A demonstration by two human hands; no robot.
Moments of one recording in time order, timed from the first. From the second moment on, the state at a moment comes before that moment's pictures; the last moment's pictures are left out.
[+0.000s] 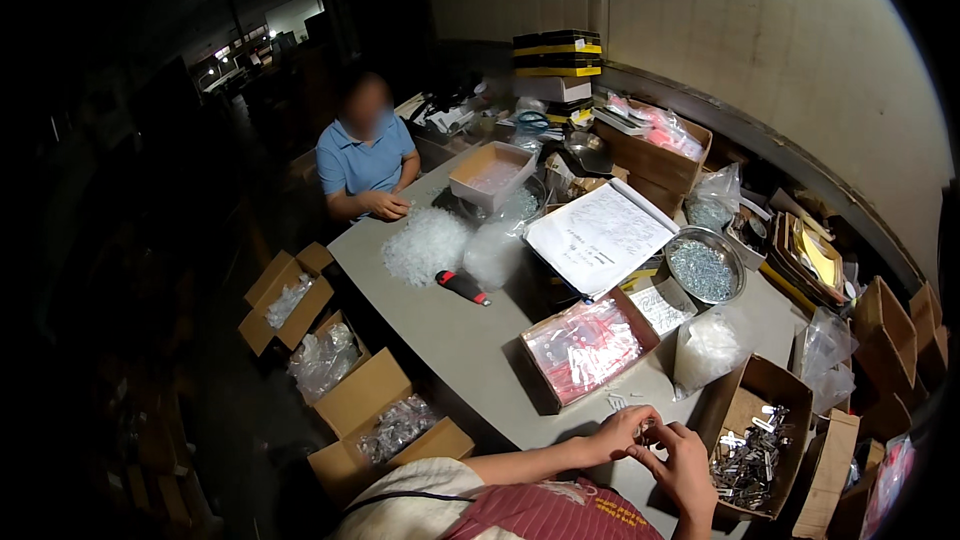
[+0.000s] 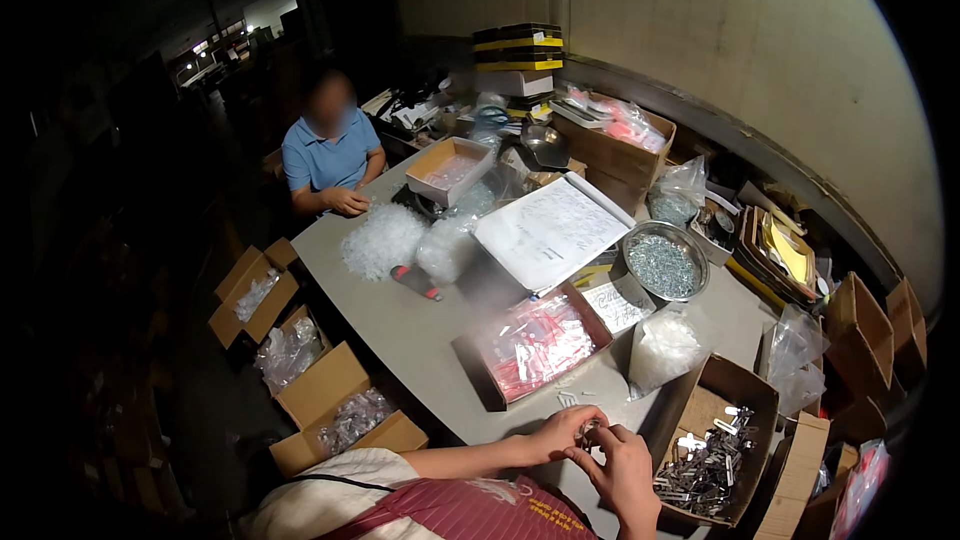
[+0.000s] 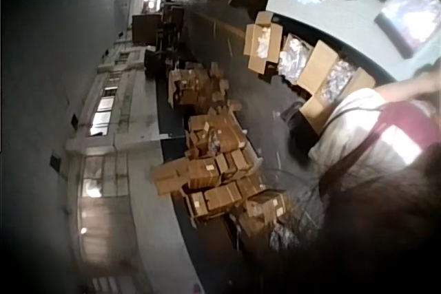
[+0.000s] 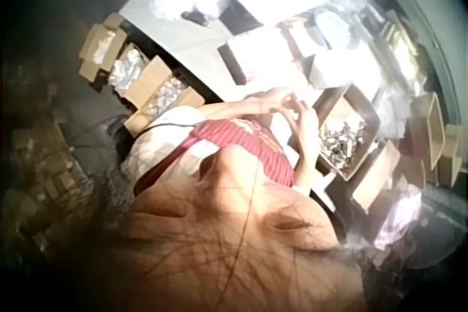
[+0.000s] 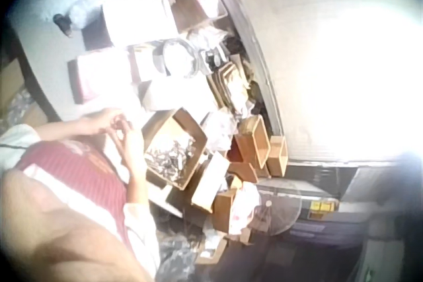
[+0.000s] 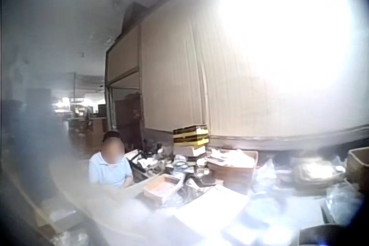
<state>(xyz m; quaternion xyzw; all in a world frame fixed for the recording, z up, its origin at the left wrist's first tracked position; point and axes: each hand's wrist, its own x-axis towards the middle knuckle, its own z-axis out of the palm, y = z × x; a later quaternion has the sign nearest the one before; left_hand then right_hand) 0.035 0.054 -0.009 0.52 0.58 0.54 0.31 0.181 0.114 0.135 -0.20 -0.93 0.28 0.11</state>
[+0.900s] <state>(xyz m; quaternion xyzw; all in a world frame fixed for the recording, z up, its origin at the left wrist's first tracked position) 0.043 0.040 0.000 0.54 0.60 0.53 0.26 0.188 0.114 0.111 -0.23 -0.90 0.33 0.19</state>
